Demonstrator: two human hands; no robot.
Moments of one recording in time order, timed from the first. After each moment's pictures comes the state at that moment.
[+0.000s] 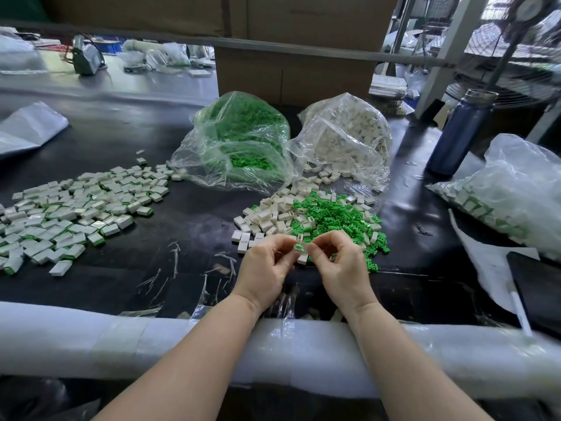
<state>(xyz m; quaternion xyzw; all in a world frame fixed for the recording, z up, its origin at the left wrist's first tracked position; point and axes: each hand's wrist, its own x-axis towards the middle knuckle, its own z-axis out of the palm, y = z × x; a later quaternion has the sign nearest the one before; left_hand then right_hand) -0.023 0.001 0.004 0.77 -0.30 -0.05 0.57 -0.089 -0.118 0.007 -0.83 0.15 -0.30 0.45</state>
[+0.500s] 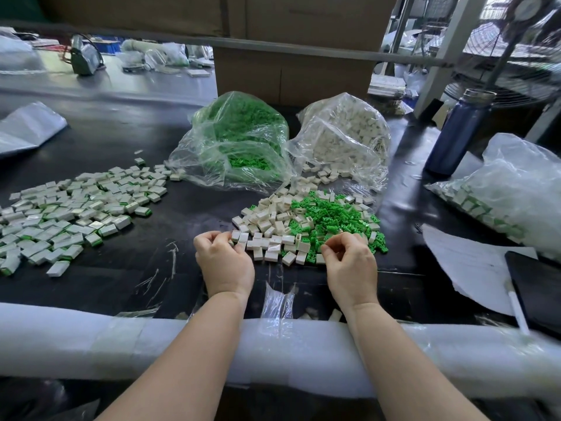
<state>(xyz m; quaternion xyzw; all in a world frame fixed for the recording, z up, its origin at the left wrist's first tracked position) -0.006 0.014 0.004 0.86 0.00 0.11 0.49 -0.089 -0.126 0.005 -0.85 0.26 -0.31 0.33</state>
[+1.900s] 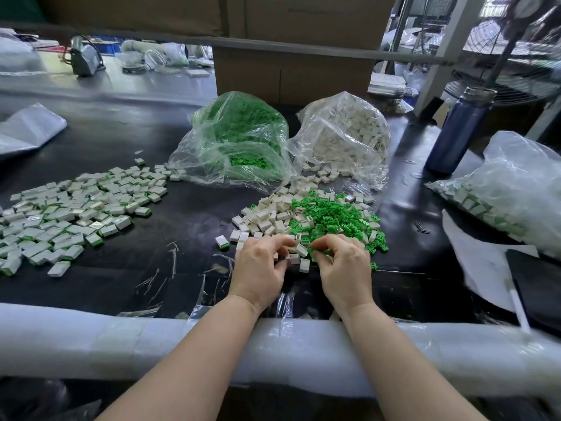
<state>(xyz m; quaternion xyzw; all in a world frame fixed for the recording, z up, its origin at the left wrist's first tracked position) -0.022 0.003 0.002 0.86 -0.31 0.06 0.40 -0.090 -0.119 0.004 -0.90 0.21 -0.28 0.27</state>
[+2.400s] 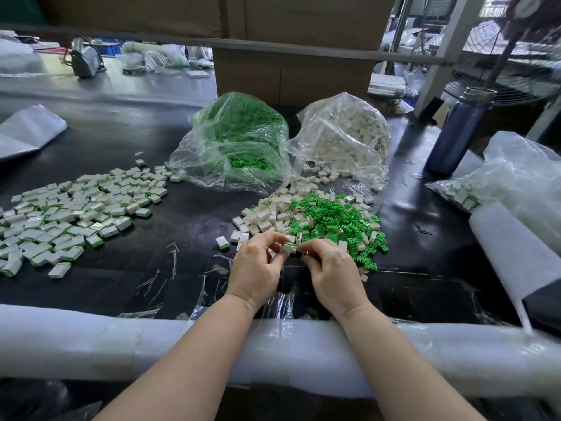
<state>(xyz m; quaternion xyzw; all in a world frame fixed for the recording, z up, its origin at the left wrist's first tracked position) -0.020 0.004 0.006 0.81 -0.27 0.00 0.52 -0.089 -0.113 0.004 -0.92 0.13 -0.22 0.31</state>
